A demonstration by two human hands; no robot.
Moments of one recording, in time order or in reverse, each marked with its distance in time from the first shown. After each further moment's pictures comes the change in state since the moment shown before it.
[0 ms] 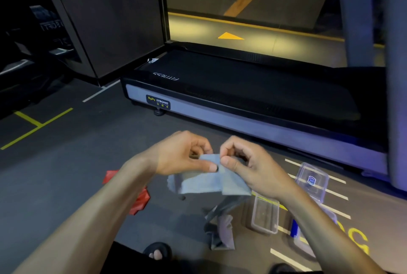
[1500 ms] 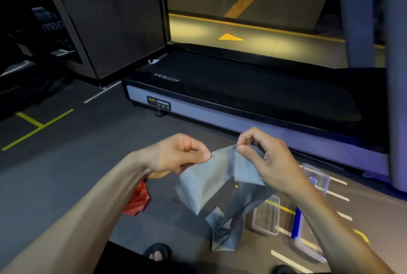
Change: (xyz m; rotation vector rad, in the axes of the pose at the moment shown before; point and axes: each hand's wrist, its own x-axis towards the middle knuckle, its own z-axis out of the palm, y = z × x) left_hand -0.008 0.004 0.002 -0.539 -0.093 -0.204; right_hand -0.007 -0.011 -0.023 -0.223 0.207 0.038
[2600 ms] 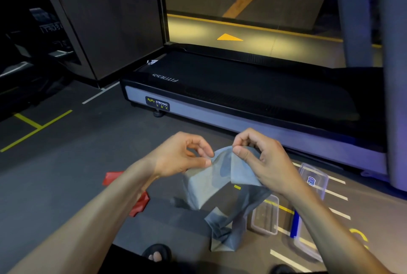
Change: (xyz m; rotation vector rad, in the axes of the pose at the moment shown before) left_hand 0.013 -0.007 0.008 0.214 0.208 0.105; right_hand 0.000 -0.002 0.003 0.020 0.003 0.012
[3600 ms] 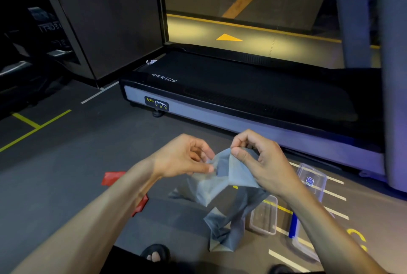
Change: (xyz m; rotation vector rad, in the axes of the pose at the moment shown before) left_hand 0.006 0.000 0.006 -0.050 -0.084 -0.064; right_hand -0.002 0.000 0.003 0.053 0.002 0.034
